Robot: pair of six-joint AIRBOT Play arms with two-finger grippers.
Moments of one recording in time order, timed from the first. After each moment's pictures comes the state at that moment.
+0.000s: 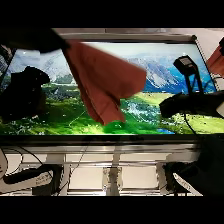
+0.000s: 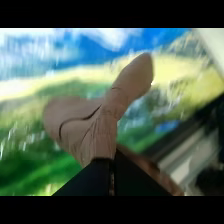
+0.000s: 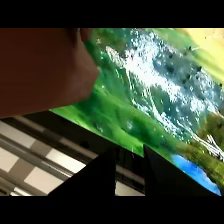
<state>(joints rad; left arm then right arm) -0.09 -1.32 2.03 0.90 -1.67 -1.51 0.38 -0.75 1.20 -1.52 1.44 1.53</state>
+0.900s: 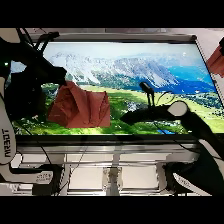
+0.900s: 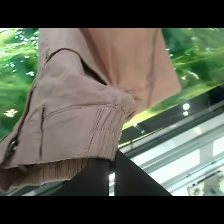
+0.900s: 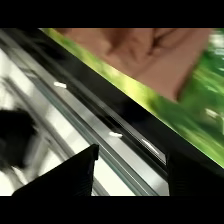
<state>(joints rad) -0.11 -1.47 1.93 1.27 -1.83 -1.43 0.38 -1.03 0.74 -0.60 0.92 1.12</state>
